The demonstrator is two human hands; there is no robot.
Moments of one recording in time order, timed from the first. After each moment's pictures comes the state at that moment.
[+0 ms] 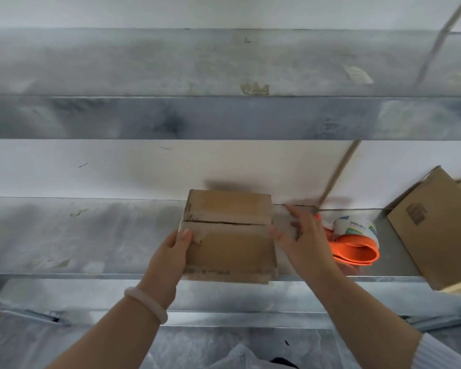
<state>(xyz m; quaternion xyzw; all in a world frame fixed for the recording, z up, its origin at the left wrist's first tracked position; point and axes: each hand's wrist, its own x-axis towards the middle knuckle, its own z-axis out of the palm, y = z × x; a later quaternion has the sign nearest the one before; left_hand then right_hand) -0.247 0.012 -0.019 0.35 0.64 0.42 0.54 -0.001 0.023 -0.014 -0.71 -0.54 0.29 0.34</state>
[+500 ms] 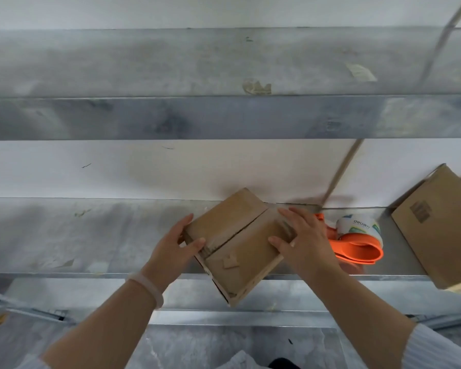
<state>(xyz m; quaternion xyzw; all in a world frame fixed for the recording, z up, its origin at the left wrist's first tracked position) -0.266 0.033 -0.038 0.54 0.63 0.32 0.45 0.007 0.025 -0.026 -0.69 -0.64 0.21 0.25</state>
